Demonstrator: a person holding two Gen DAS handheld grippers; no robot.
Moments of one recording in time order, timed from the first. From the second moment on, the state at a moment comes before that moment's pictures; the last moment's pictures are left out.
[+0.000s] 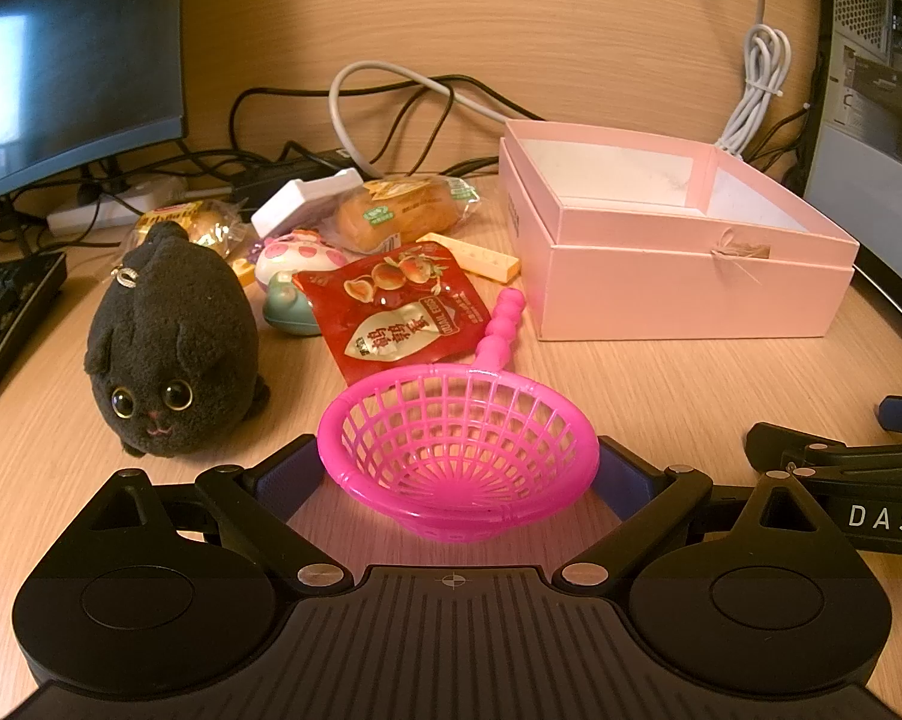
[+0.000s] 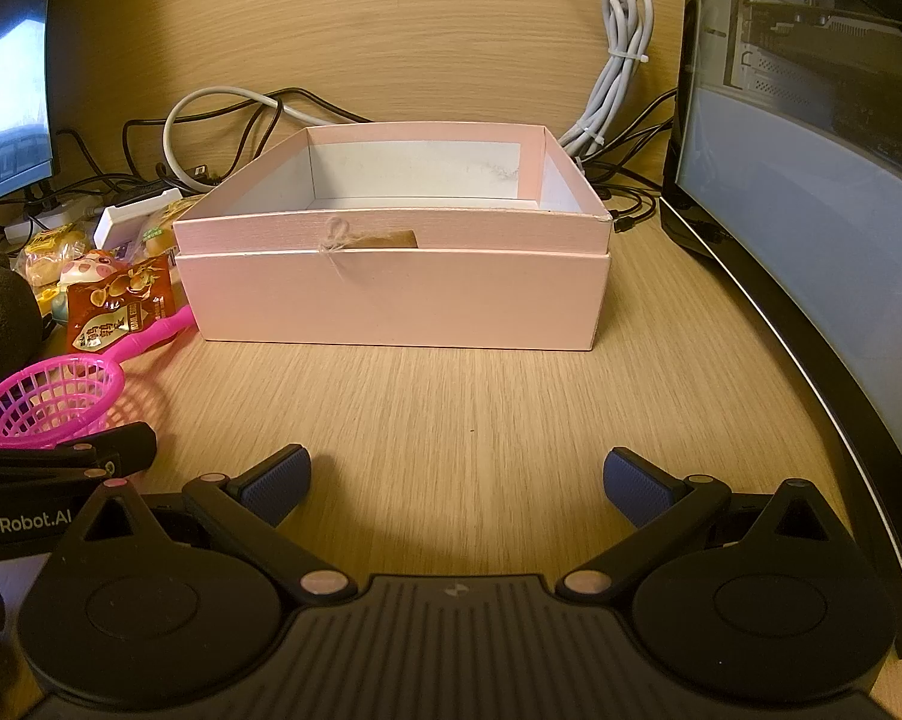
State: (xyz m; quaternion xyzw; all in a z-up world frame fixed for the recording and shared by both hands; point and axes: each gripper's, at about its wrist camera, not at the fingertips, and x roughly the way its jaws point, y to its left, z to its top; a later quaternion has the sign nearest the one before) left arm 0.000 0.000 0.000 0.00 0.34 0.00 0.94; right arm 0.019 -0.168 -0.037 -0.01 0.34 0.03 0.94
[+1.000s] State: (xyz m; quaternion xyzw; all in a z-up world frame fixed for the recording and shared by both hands) left arm 0.000 -0.003 0.003 0.00 0.34 0.00 0.94; right arm 0.022 -0.171 -0.031 -0.01 0.37 0.05 0.93
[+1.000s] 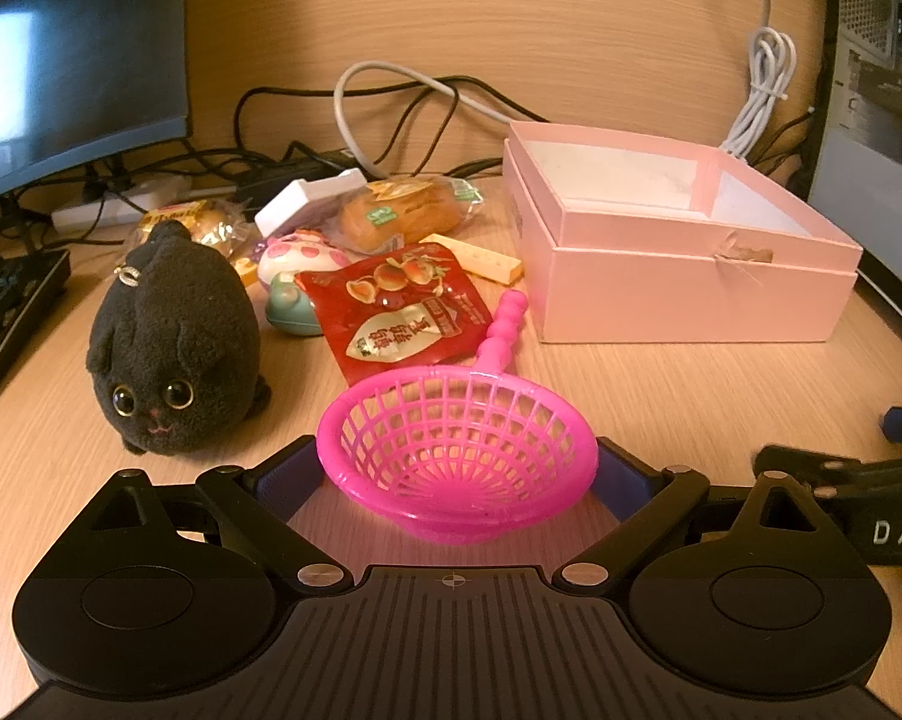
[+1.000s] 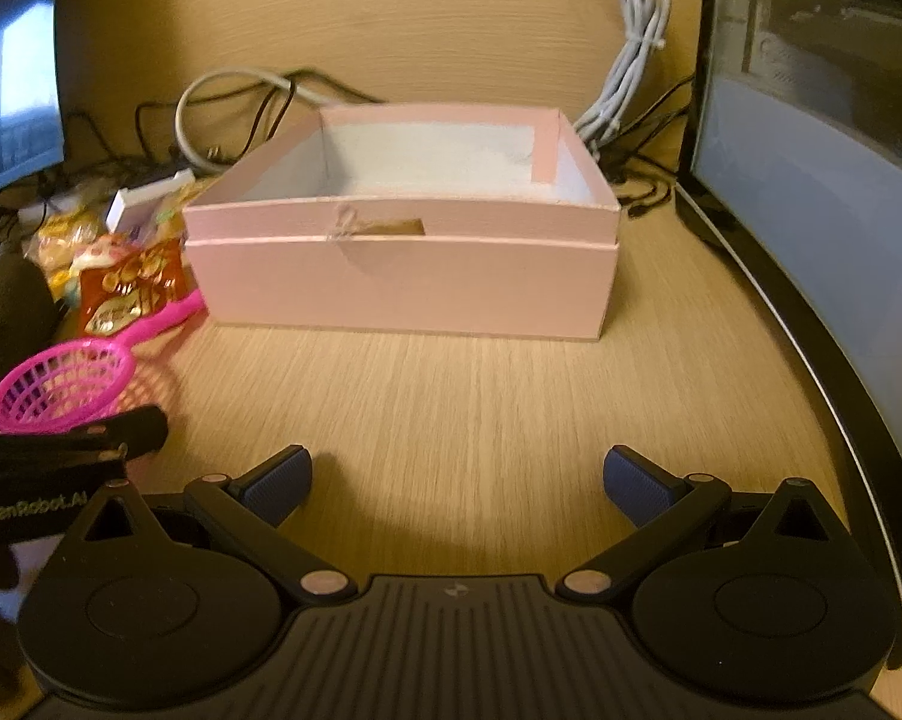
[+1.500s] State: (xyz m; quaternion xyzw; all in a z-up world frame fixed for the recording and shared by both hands) left arm 0.021 0.010 0.024 0.01 0.40 -0.05 0.91; right arm 0.008 -0.177 -0.028 -0.03 0.40 0.07 0.91
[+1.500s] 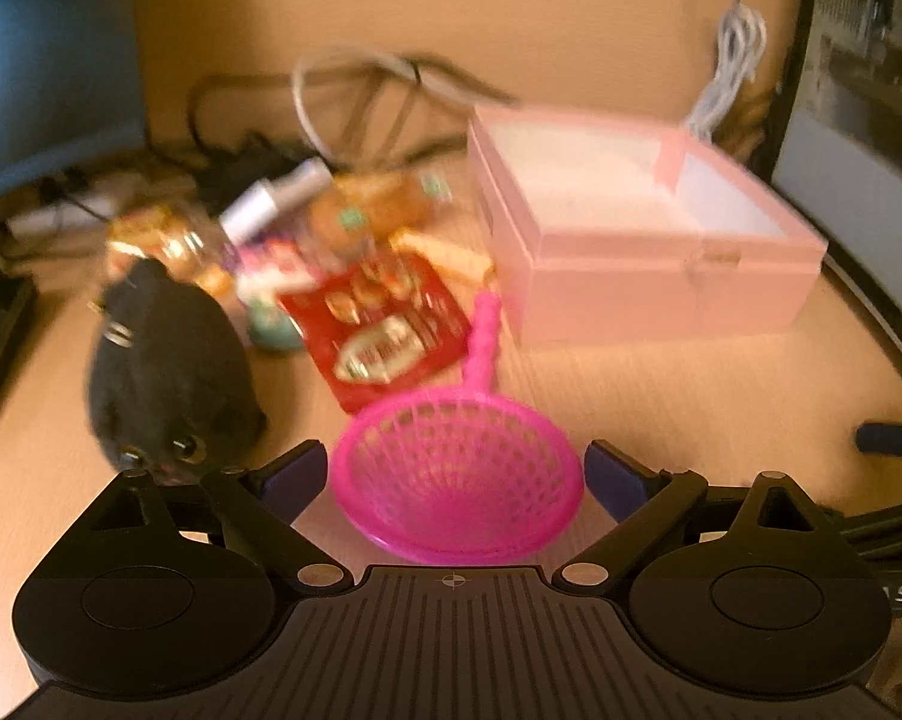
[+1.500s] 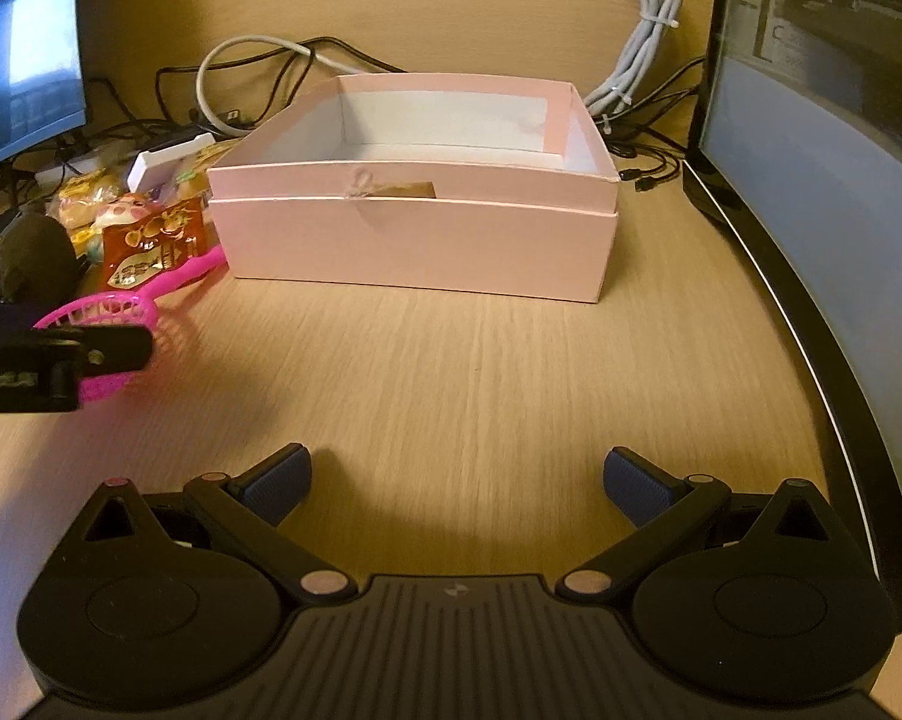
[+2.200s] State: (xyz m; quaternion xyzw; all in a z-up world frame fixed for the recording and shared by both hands) left arm -0.042 0.085 0.093 -0.04 0.32 -0.07 0.95; right arm -0.015 -0.126 0.012 -0.12 0.37 0.13 0.91
